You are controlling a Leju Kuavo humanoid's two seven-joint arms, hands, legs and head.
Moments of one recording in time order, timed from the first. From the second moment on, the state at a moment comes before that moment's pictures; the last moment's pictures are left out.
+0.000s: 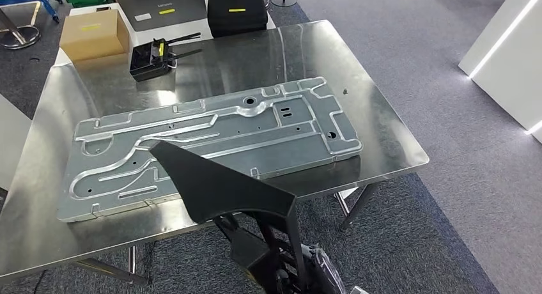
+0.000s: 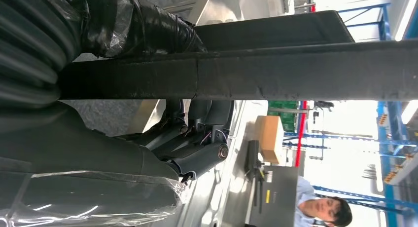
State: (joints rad) left arm -0.08 -0.05 -1.29 -0.13 1.07 0.25 0.01; right arm 0.22 -0.17 0.66 -1.95 -0.02 -0.02 -0.49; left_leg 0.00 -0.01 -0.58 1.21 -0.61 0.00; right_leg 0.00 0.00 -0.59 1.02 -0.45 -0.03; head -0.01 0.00
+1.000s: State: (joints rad) left arm -0.10 -0.04 -1.36 -0.13 1.04 0.21 -0.01; right arm -0.28 -0.11 0.50 -1.78 -0.23 0.09 -0.21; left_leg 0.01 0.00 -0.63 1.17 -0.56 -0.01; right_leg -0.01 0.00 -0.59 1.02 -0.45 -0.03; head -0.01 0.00
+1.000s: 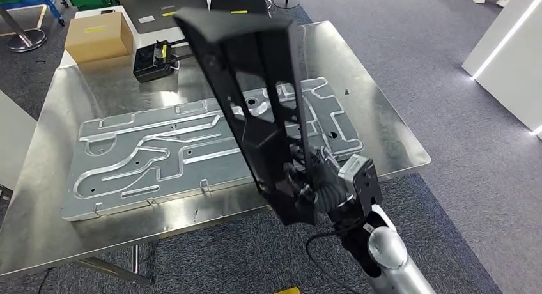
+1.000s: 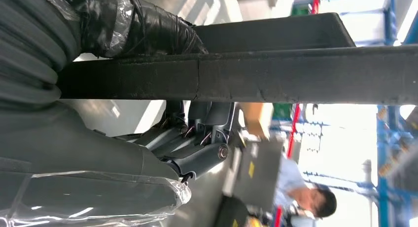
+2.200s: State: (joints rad) left arm -0.12 -0.05 -1.49 -0.13 1.03 0.19 0.03; right arm -0.87 0.06 0.61 -1.10 1.28 -0.44 0.15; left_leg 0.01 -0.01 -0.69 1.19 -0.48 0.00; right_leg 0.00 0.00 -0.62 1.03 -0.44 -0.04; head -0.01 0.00
